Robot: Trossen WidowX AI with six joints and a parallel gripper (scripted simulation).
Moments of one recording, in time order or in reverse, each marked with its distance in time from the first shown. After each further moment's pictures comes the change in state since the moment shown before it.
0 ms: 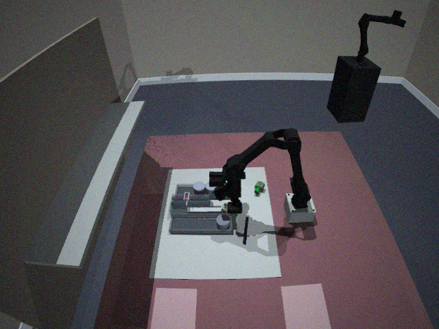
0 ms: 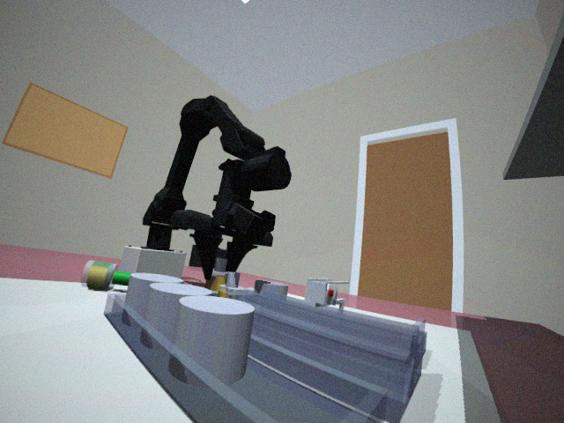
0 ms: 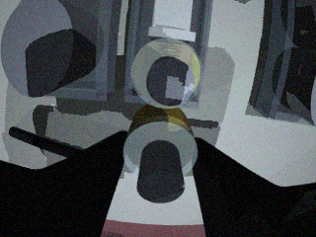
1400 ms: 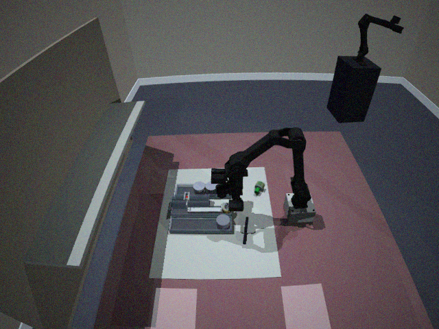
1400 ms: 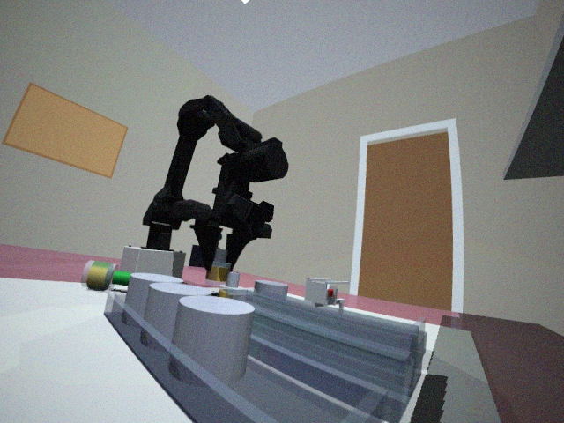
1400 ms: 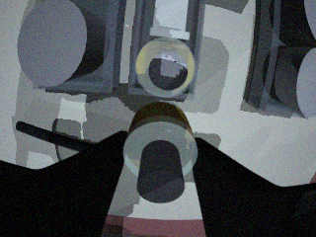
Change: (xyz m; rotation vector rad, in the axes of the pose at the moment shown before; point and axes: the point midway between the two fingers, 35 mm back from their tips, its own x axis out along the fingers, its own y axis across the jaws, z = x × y) arm -0.014 0.000 -0.005 0.000 -0.029 0.000
